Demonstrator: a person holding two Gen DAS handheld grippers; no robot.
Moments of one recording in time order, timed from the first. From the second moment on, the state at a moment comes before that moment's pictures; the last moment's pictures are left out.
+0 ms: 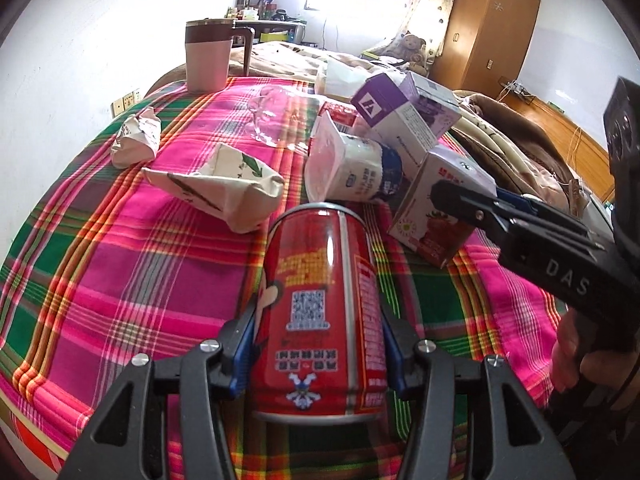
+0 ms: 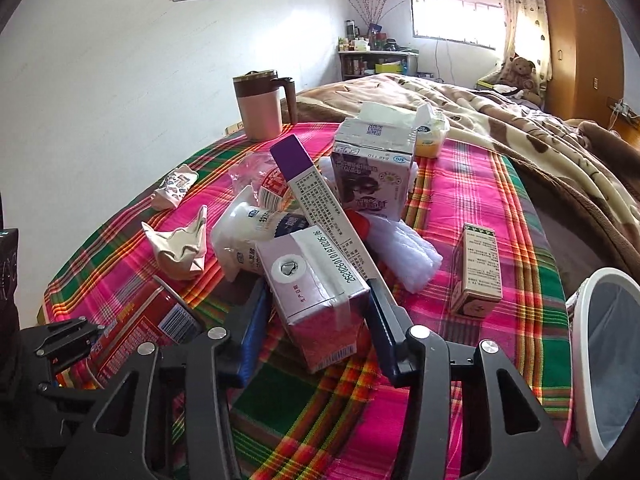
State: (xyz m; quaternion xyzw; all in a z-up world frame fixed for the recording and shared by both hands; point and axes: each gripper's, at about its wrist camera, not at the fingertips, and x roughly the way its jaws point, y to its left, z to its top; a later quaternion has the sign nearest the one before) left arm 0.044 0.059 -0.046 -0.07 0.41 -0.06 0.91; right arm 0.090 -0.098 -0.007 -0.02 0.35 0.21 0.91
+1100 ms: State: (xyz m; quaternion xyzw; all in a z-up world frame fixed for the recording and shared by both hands) left arm 0.070 -0.033 0.022 -0.03 0.35 -0.15 0.92; right arm 0.054 -0.201 0.035 0.06 0.27 0.12 0.95
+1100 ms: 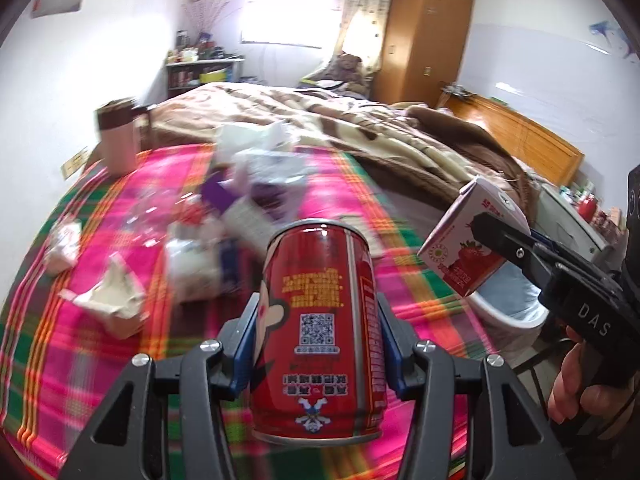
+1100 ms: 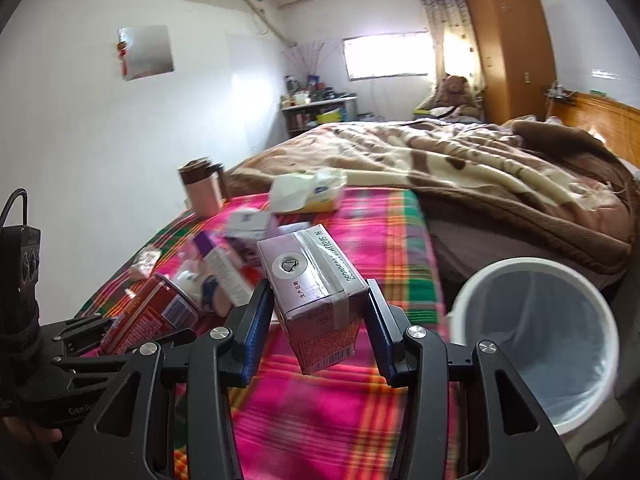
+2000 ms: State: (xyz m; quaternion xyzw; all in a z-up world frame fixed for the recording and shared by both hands) left arm 0.128 -0.252 0.013 0.04 0.36 -0.32 0.87; right arm 0.064 -0.344 0.002 0.09 0.31 -0.10 0.94
